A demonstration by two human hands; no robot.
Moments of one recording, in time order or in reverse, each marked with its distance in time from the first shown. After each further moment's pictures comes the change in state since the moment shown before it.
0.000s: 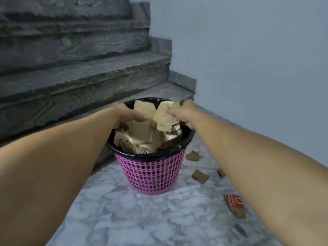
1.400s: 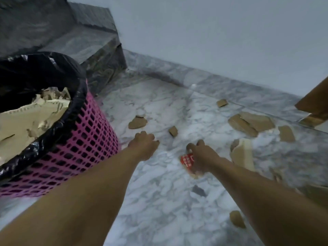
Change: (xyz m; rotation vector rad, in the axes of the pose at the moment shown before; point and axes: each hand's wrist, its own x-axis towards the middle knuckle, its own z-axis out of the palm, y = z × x) left_hand 0.062 -0.045 0.381 1.053 -0.366 0.465; right_hand -0.033 0.368 -0.132 -0.872 -0.258 0.330
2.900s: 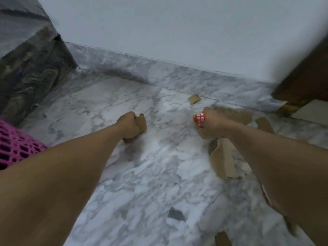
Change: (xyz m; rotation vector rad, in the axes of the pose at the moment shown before) left_hand 0.142 0.058 -0.026 -0.308 -0.021 -0.001; right_hand 0.080 0.129 -0.080 0.154 0.168 0.293
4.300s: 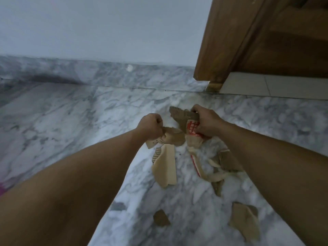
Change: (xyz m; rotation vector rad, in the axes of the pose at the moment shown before) left_hand -0.054 0.222 0.124 -0.067 -0.118 0.306; right_hand -0.076 0.182 -0.014 0.312 0.079 0.023
